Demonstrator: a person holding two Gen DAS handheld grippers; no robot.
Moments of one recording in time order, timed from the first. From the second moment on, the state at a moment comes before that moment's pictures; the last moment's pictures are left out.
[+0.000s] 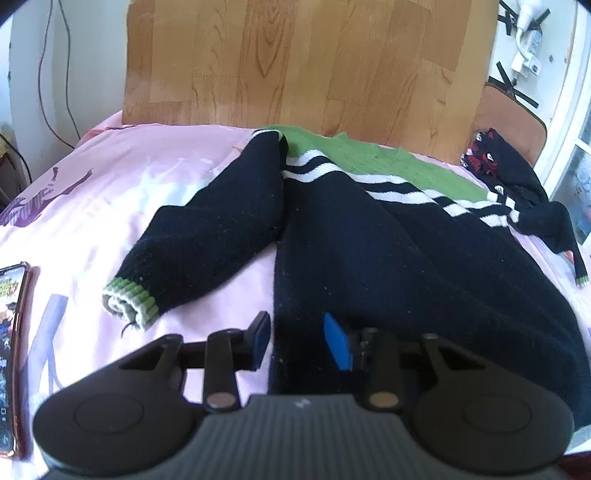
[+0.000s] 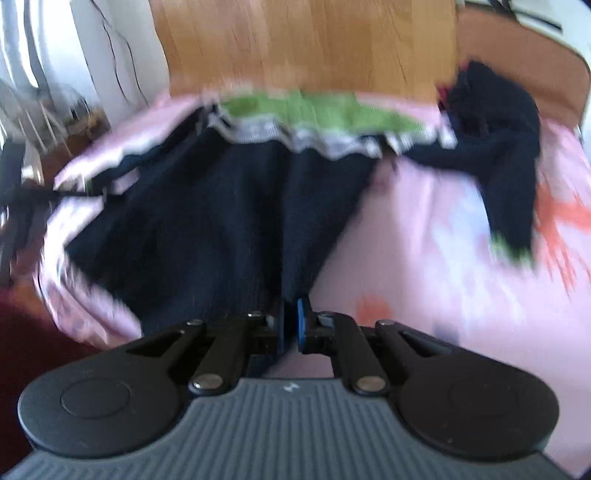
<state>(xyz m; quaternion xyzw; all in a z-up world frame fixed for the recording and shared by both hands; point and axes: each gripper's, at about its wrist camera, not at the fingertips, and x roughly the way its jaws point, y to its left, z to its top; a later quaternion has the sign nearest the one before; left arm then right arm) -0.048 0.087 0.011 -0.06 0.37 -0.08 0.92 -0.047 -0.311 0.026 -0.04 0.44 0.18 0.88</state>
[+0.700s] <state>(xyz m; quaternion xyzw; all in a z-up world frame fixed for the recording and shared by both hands) -0.063 0.163 0.032 -0.12 0.32 0.05 0.94 0.157 -0.103 0.045 -0.05 0.35 0.34 0.87</state>
